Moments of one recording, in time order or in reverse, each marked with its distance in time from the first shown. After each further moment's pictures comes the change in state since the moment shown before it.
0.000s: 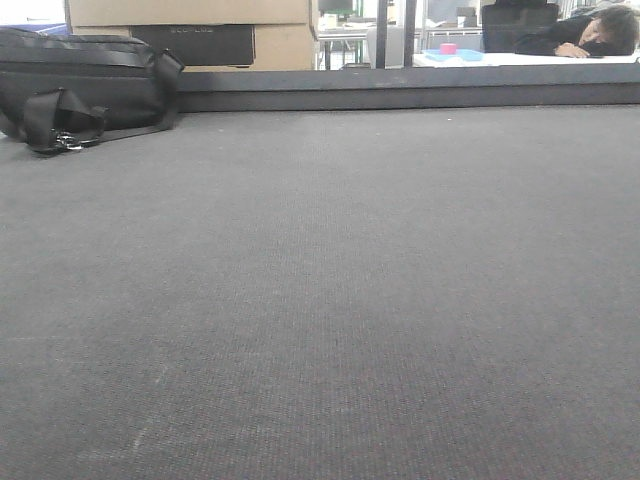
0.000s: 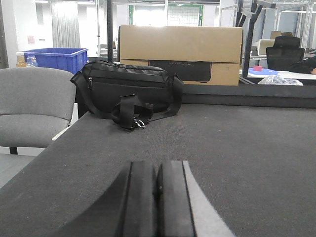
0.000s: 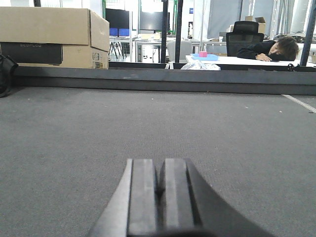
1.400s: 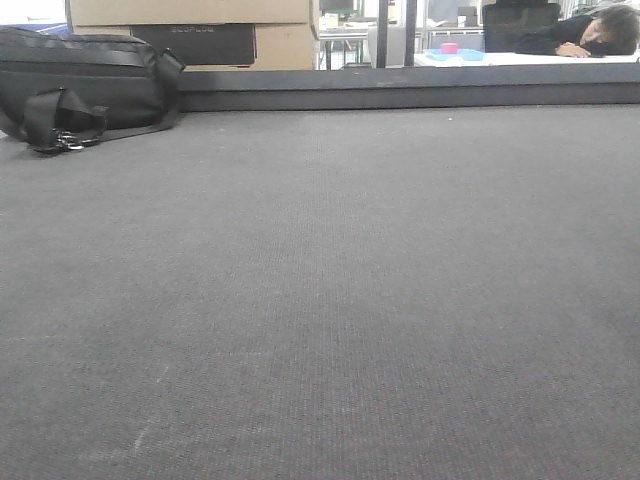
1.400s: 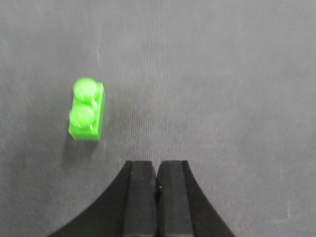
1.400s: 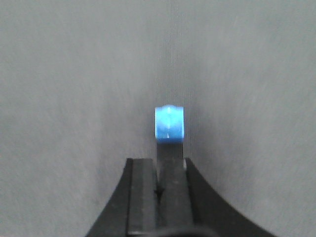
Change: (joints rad) left arm 0.000 0.821 -0.896 -0.118 1.080 0.000; right arm 0.000 0.802 -0.843 0.069 1.047 -0.001
